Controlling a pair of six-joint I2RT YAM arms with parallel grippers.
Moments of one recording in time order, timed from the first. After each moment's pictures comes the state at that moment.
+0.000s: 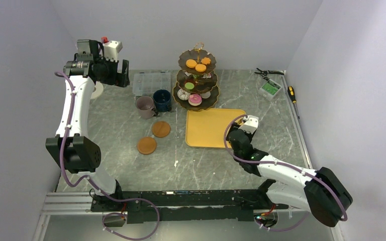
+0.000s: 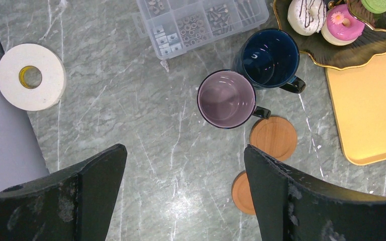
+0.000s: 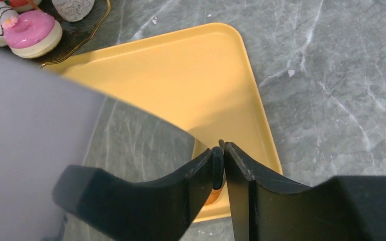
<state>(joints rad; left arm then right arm) 0.06 1.67 1.86 -0.96 0.27 0.22 0.70 1.06 0.35 0.22 0.80 0.54</state>
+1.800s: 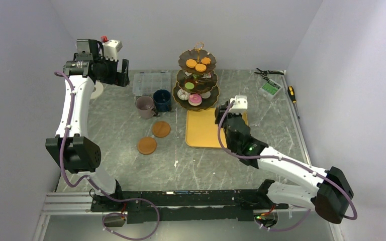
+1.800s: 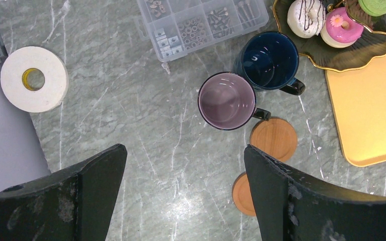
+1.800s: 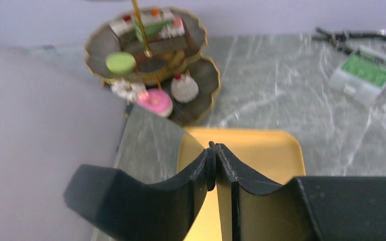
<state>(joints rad) 0.06 1.67 1.87 -0.96 0.27 0.22 0.84 1.06 0.61 0.29 0.78 0.21</state>
